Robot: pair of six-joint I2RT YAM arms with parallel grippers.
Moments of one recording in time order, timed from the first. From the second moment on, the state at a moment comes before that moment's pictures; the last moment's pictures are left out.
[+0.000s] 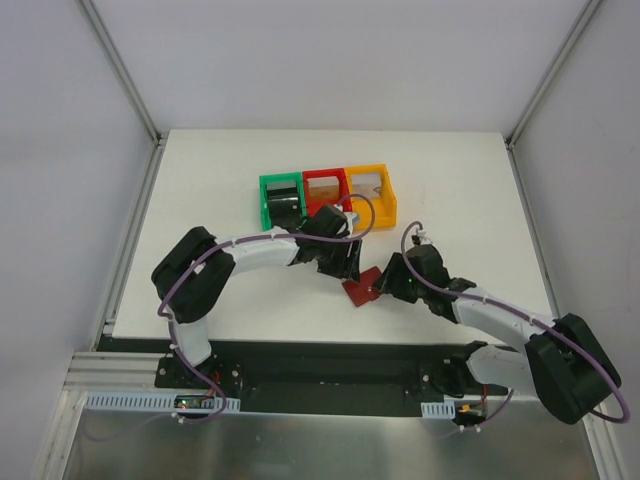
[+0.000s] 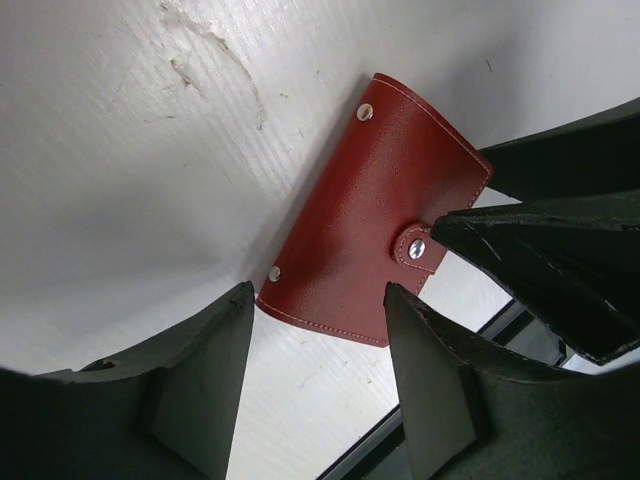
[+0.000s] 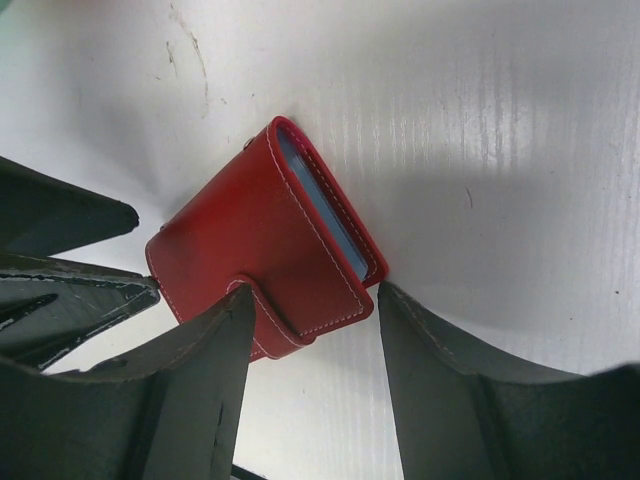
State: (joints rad) left arm -0.81 1.82 1.12 -0.26 0.32 -0.57; right arm 0.58 1.15 0.39 -0.07 -0.01 0.82
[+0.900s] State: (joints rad) left arm -0.85 1.59 0.73 -0.02 0.27 -0.74; right arm 0.61 1.45 0.69 -0.22 -0.09 0.55
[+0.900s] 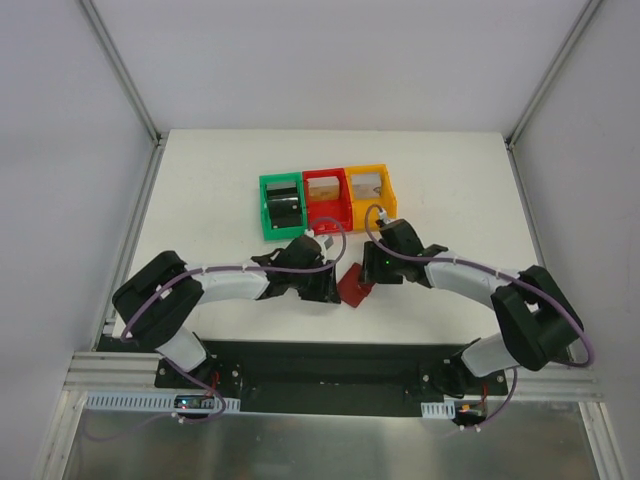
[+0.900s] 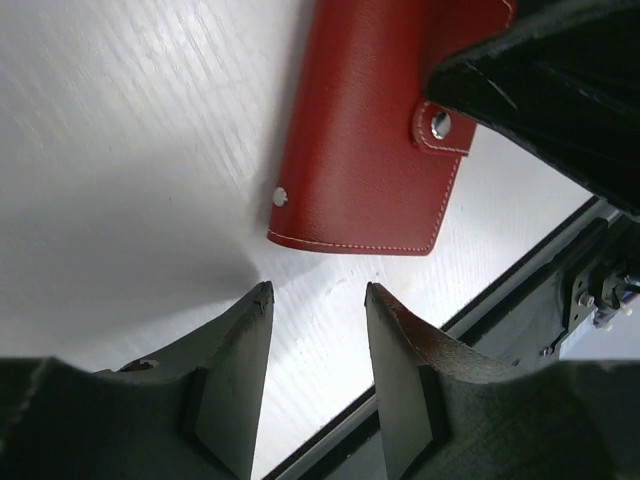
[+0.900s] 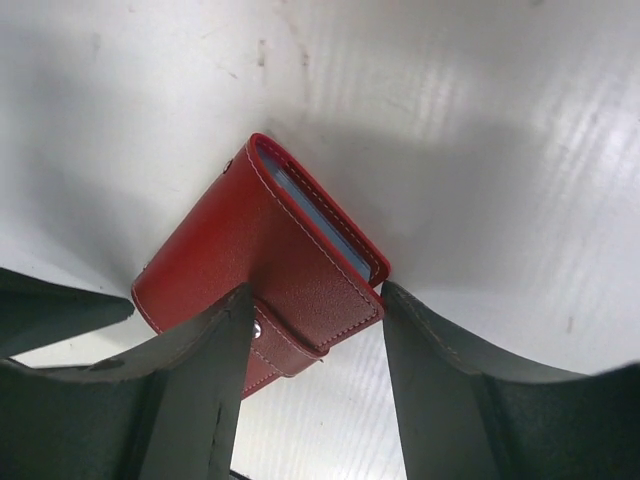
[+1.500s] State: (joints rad) left arm -0.90 1.19 0.57 -0.10 0.08 -0.80; right arm 0.66 1.43 0.79 -0.34 -0.05 0.46
